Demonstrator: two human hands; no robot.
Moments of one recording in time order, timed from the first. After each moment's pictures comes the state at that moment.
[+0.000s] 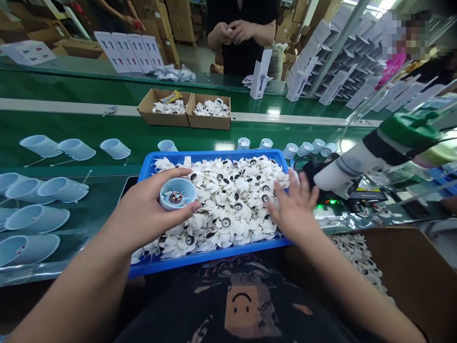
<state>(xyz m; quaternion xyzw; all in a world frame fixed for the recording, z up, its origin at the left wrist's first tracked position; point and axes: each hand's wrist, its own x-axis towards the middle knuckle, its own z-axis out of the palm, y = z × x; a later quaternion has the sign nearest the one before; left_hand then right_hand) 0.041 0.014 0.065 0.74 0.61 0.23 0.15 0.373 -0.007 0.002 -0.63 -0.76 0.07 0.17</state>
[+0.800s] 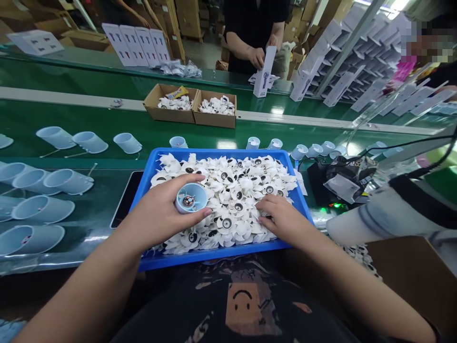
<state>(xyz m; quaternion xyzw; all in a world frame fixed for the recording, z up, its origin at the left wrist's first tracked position) 0.047 0.015 0.056 0.75 0.59 0.20 0.20 0.354 0.012 0.011 -0.49 -0.84 0.23 0.09</state>
